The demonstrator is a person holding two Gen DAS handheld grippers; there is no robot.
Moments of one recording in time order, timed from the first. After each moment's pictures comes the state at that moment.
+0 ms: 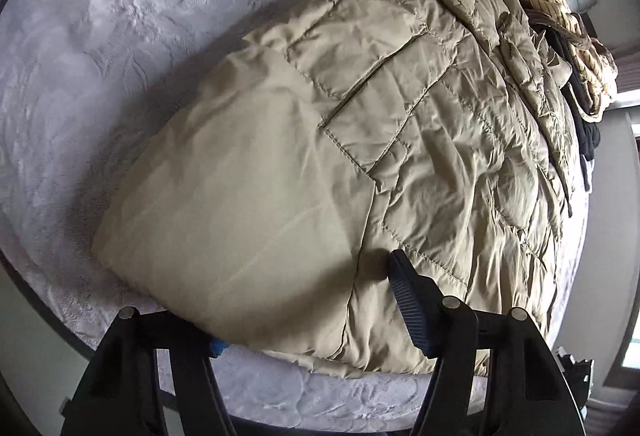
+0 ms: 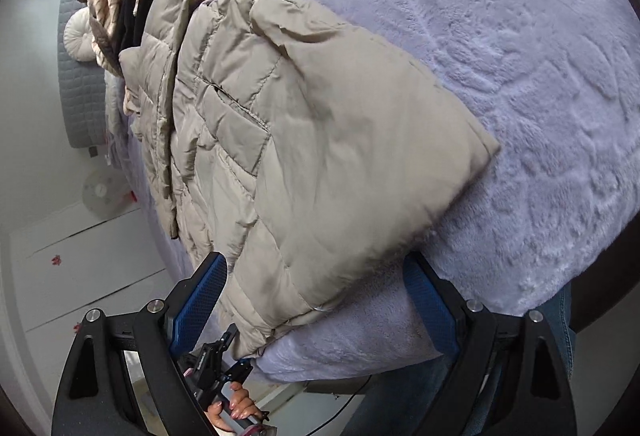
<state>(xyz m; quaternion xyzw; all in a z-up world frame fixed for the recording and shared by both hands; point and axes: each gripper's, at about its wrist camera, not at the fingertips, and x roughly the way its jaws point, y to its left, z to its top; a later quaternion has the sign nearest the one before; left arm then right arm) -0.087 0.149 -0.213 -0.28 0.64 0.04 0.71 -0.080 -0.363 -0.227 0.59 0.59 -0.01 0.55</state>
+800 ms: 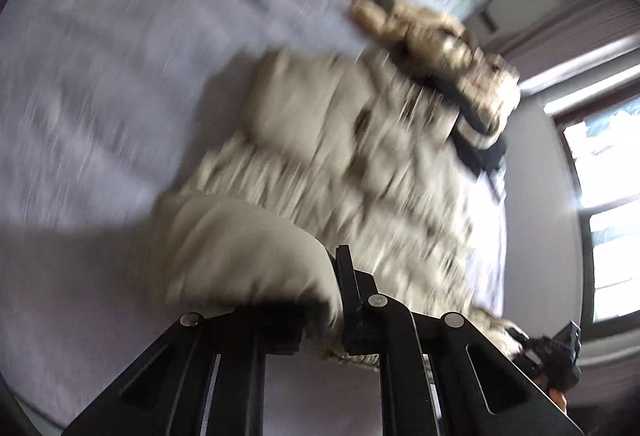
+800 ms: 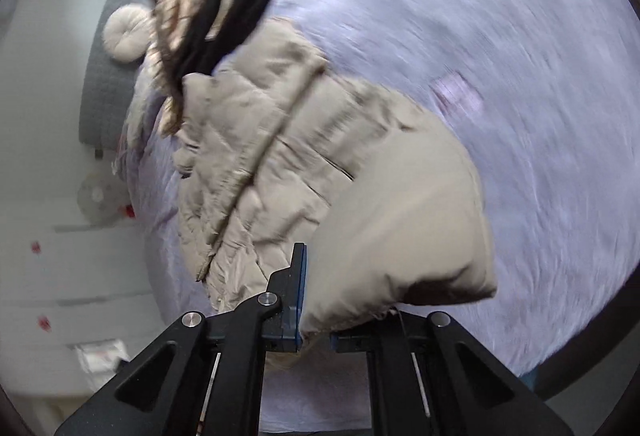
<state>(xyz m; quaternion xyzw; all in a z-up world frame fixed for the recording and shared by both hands) 0.056 0.173 -0.091 -0.28 0.54 -0.12 0.79 0.044 -0.356 -0.106 0.47 0.54 -0.03 0.69</state>
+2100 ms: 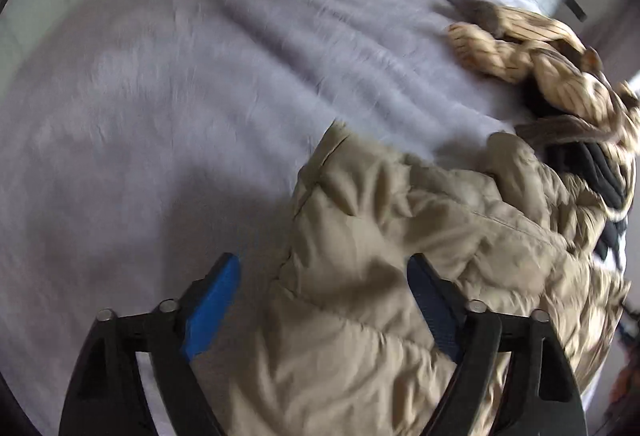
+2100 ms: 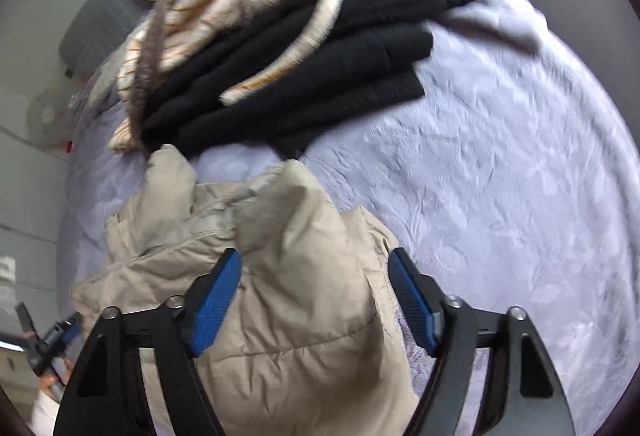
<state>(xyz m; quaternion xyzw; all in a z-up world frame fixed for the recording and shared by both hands) 0.285 0.167 -0.184 -0.15 0.58 0.04 0.80 0.326 -0.395 -0.201 0.28 0.59 -0.01 0.76</state>
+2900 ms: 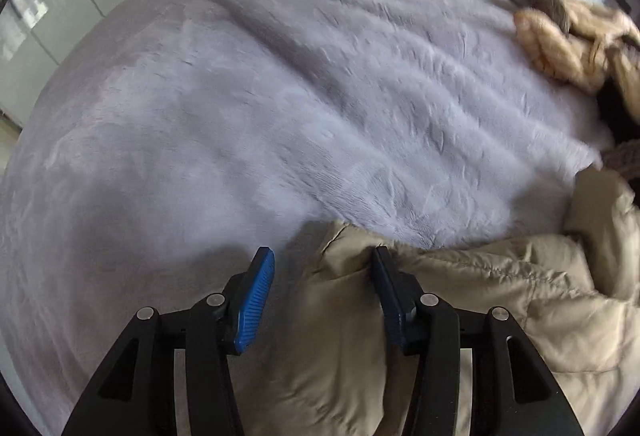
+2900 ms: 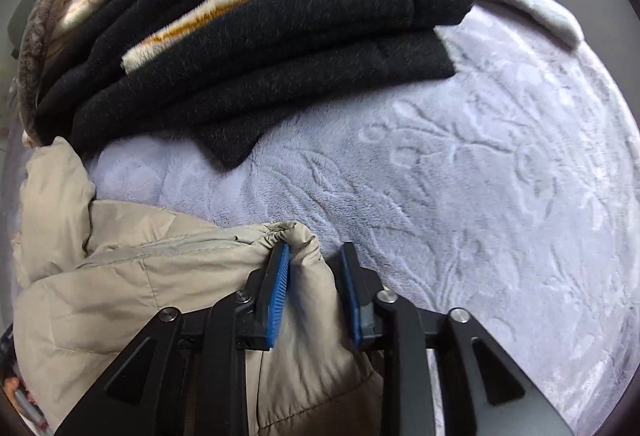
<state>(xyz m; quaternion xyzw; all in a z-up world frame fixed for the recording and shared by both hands) 0.343 0.152 -0.223 -0.08 0.57 0.15 0.81 0.386 -0.373 -0.262 0.18 0.62 -0.12 0.76</state>
